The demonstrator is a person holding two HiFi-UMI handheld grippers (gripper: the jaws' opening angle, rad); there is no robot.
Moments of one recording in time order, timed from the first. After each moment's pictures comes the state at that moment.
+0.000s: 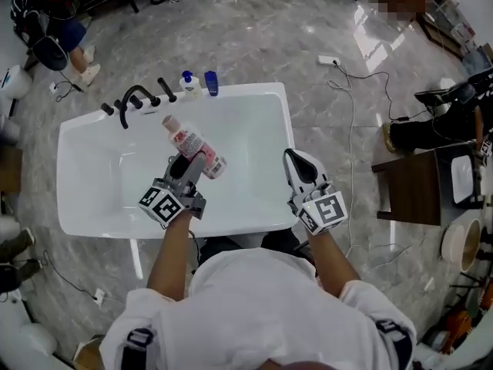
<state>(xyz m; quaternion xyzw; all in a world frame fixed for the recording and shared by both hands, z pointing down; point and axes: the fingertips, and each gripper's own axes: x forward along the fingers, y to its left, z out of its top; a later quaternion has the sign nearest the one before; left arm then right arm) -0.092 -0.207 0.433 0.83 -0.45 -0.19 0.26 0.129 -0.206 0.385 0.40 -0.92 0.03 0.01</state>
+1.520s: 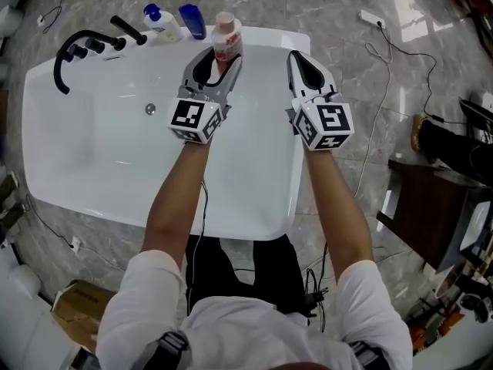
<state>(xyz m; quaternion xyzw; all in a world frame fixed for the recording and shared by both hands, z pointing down) 0.007 -0.490 0.650 0.82 -0.56 -0.03 0.06 0.132 -0.516 0.629 0.40 -0.91 0.08 0.05</state>
